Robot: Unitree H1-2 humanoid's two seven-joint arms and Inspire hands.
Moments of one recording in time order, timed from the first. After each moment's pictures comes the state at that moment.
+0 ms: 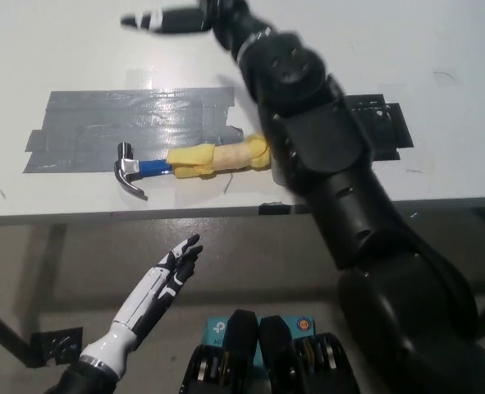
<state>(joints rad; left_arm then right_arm) -0.12 0.21 -0.17 0.00 0.14 0.02 -0.20 -1.28 0.16 -0.11 0.79 -0.13 0.09 0.12</state>
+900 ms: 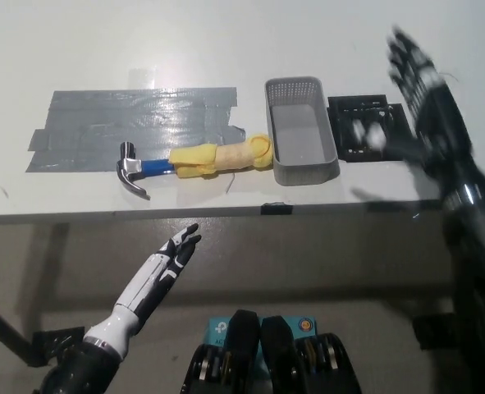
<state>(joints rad) -0.19 0.21 -0.15 0.10 0.13 0.02 -0.20 -0.44 -0.09 -0.11 -0.07 -0.01 0.19 0.15</state>
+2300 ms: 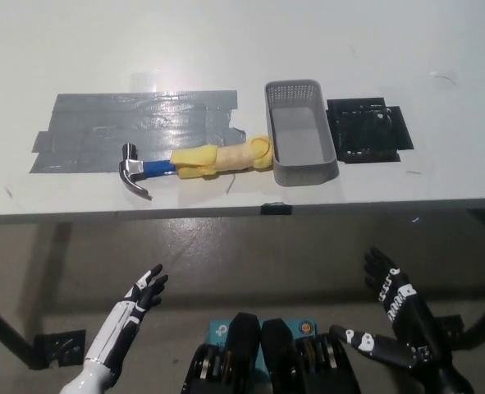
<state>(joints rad) 0.00 0.17 -0.05 0.07 0.09 -0.07 -0.19 0.00 -0.05 0.03 0.03 0.10 -0.10 0.21</state>
